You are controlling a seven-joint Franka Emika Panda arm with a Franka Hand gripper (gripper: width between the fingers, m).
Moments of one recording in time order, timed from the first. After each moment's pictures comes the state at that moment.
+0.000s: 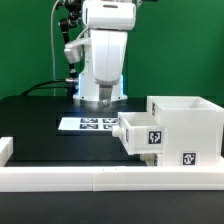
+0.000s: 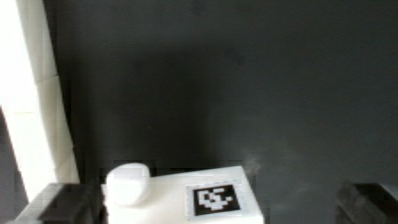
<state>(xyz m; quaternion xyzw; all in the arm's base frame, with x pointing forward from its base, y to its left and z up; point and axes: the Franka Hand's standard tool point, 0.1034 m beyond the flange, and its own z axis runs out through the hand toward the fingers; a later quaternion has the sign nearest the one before) 0.562 -0.032 0.113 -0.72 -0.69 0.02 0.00</state>
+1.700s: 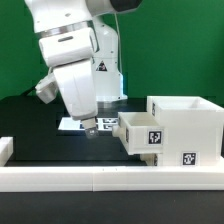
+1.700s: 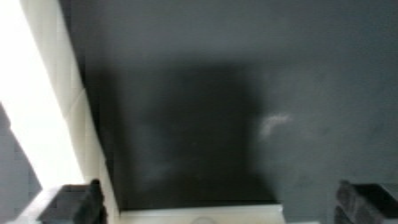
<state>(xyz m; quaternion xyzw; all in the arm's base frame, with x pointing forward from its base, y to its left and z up) 0.597 -0.053 0.072 -0.70 -0.71 -0.09 0.10</state>
